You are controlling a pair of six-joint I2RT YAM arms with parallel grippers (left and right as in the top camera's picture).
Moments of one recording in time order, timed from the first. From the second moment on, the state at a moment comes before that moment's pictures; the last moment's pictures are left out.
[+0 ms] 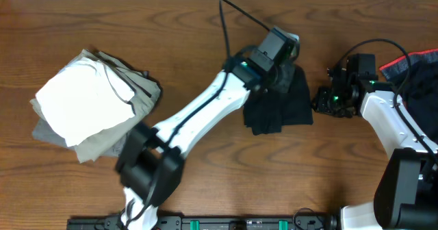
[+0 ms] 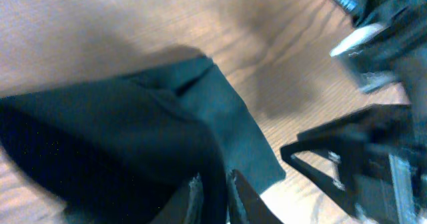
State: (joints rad) left arm -0.75 2.00 1.70 -0.58 0.15 -0.35; right arm -0.07 1.64 1.00 -0.66 -0.27 0.17
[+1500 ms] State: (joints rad) left arm -0.45 1.96 1.72 -0.97 0.38 -0.19; right arm 0.14 1.69 1.00 -0.58 -0.24 0.16
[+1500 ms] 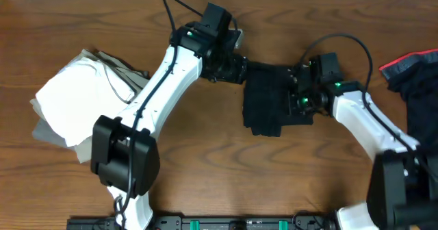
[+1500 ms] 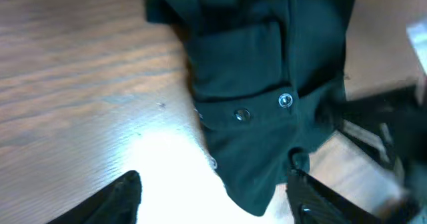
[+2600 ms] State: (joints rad) left arm -0.45 2.37 1.71 -0.74 1.00 -0.17; right arm 0.07 1.82 1.04 -0.61 -0.17 0.21
